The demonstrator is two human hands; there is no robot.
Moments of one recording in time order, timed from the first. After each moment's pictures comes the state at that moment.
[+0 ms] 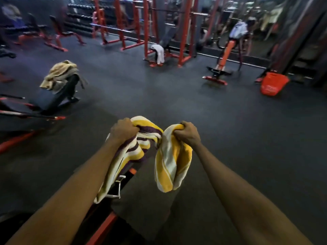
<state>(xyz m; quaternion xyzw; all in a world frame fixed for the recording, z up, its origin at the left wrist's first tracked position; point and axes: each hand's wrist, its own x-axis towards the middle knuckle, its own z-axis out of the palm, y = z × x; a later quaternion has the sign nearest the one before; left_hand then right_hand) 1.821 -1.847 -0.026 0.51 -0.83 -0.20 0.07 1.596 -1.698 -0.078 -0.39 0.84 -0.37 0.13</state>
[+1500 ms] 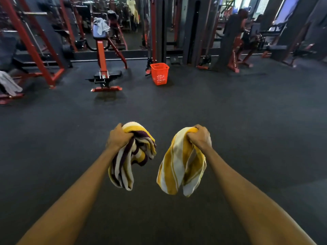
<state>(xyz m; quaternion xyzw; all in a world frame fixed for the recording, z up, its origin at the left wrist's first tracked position) 0.946 -1.819 -0.069 0.21 -0.90 -0.37 0.06 0.876 -1.506 -0.097 0.07 0.91 -0.41 -0.01</state>
